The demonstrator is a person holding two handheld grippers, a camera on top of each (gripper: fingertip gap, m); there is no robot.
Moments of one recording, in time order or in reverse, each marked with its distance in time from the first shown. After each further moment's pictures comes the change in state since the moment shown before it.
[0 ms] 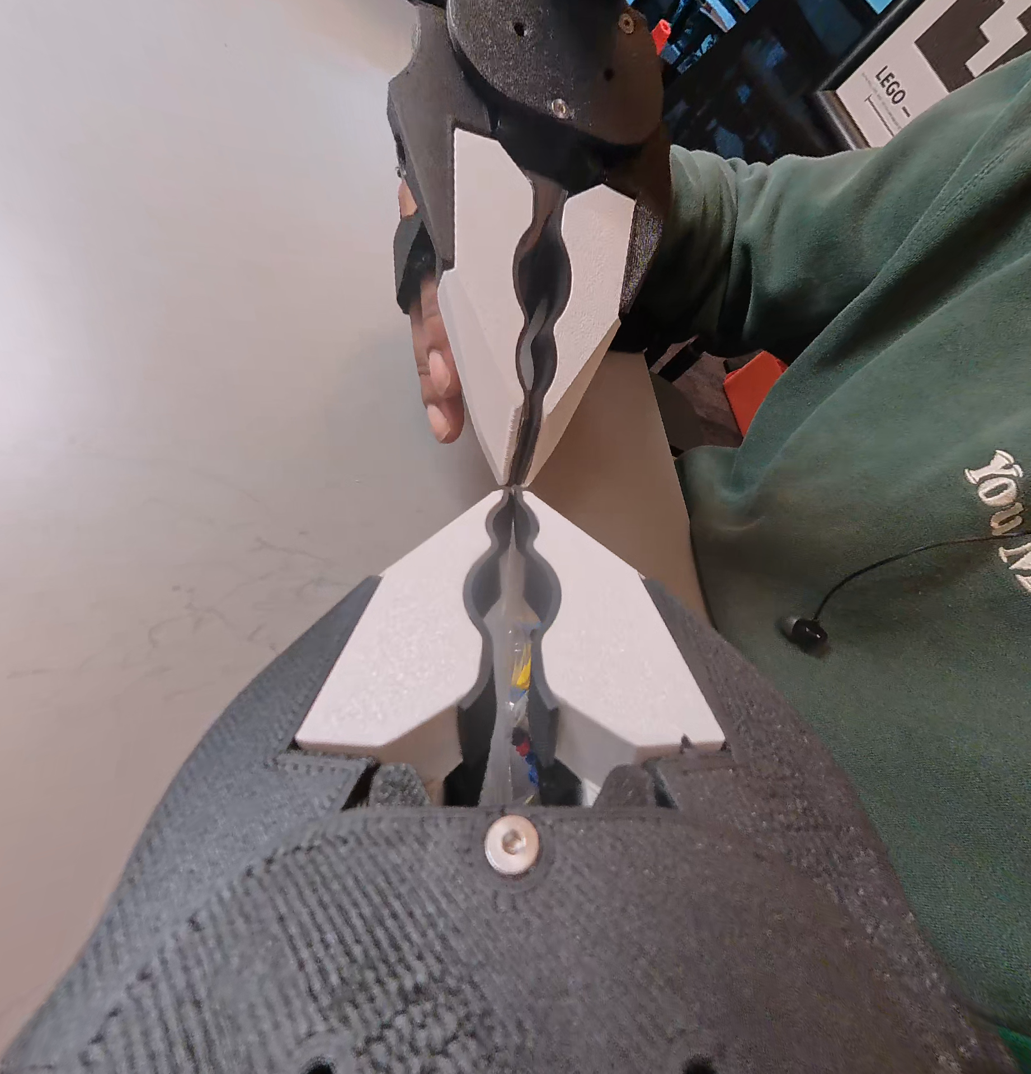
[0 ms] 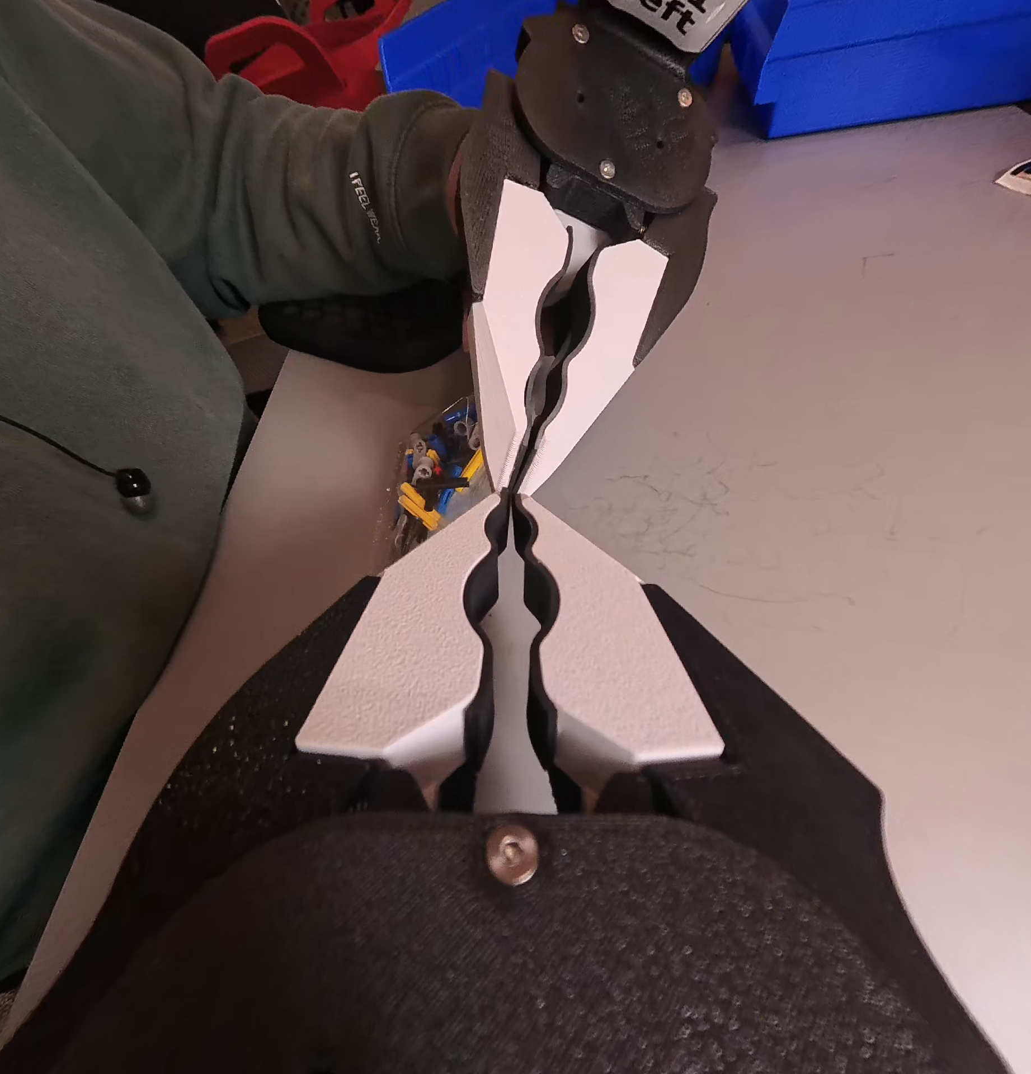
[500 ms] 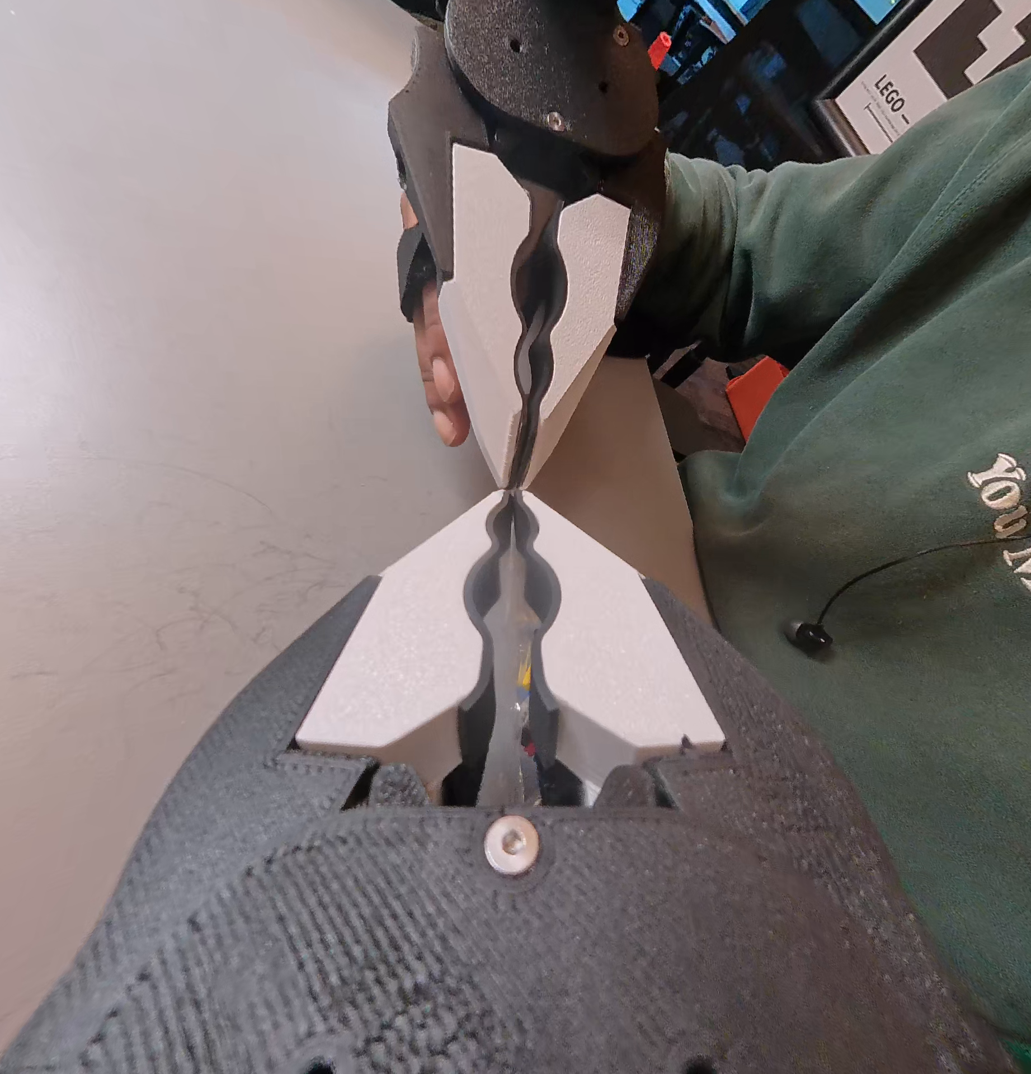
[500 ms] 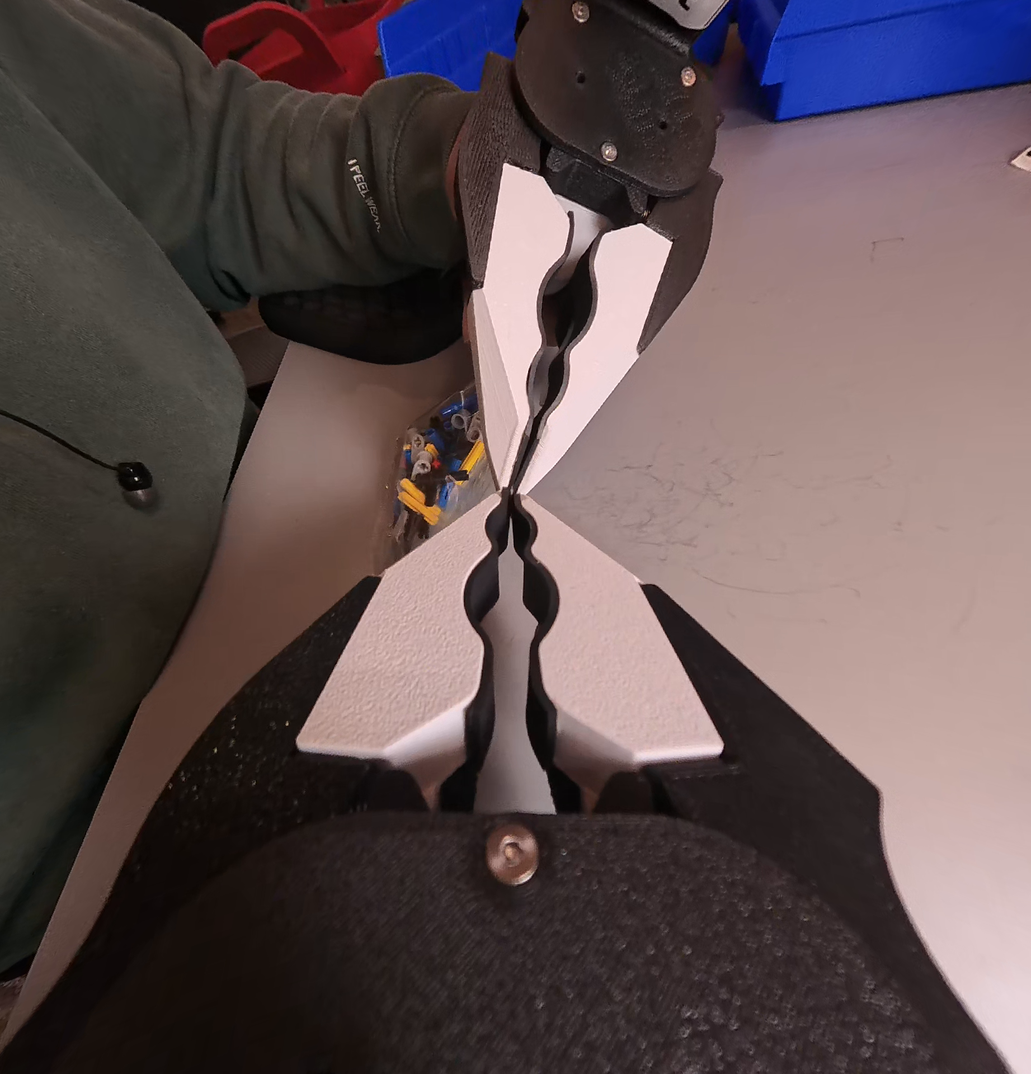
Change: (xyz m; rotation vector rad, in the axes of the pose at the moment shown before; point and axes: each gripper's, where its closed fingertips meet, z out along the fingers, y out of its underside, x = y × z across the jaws) left arm -0.001 -0.001 -0.001 0.014 -0.005 0.005; right arm 0.000 0.003 0.000 -0.014 -0.007 0.008
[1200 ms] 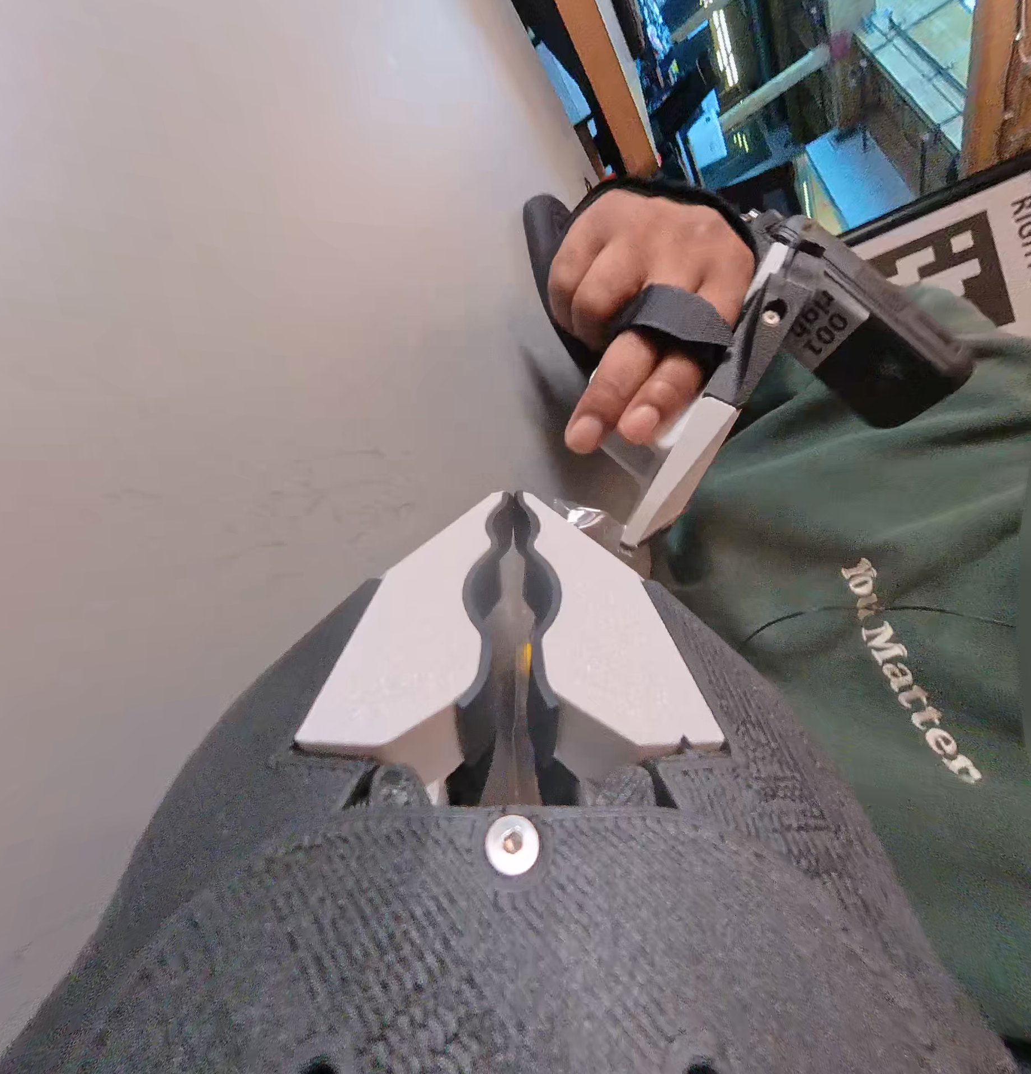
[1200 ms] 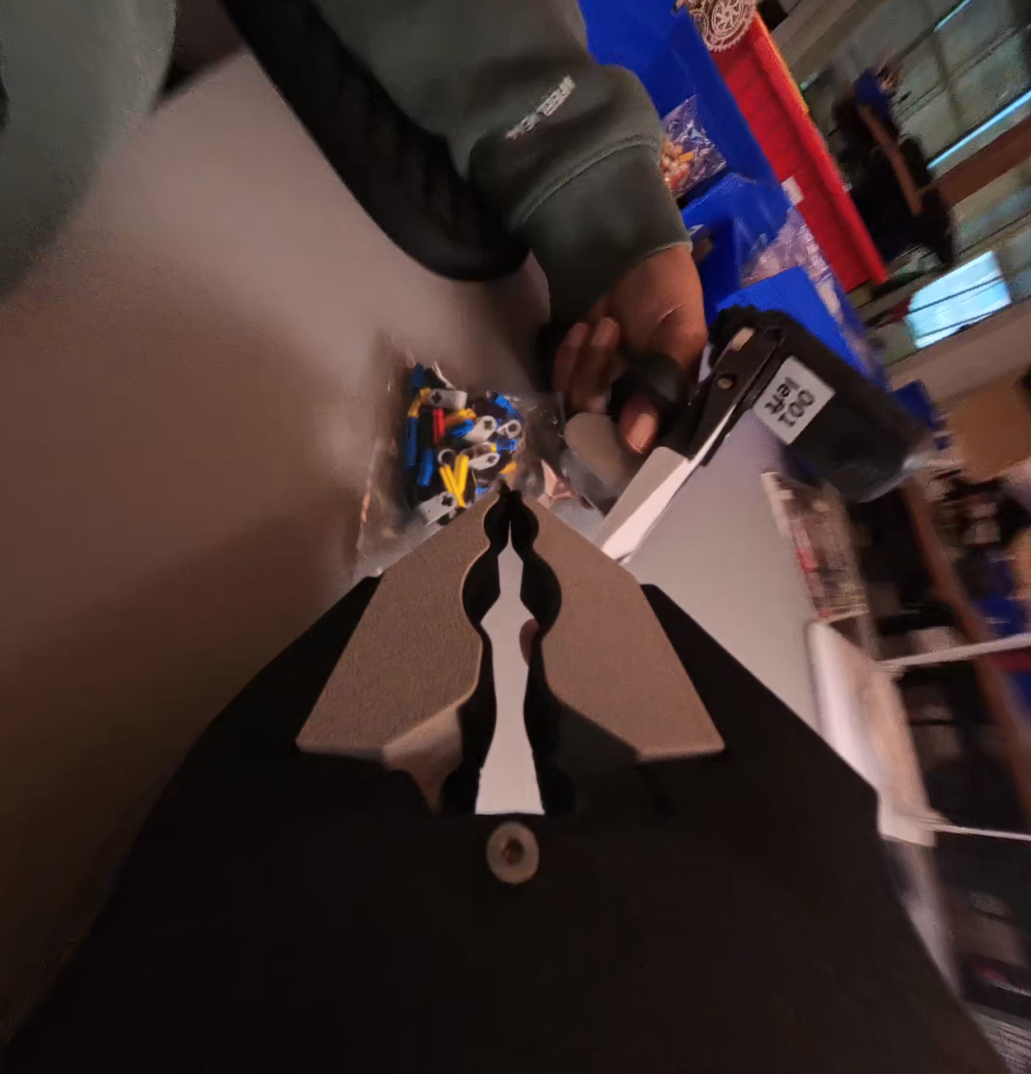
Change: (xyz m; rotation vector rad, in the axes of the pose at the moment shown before) left arm -0.040 0.015 -0.010 0.040 0.094 -0.411; right arm -0.020 0.005 0.022 -0.066 0.256 -0.845
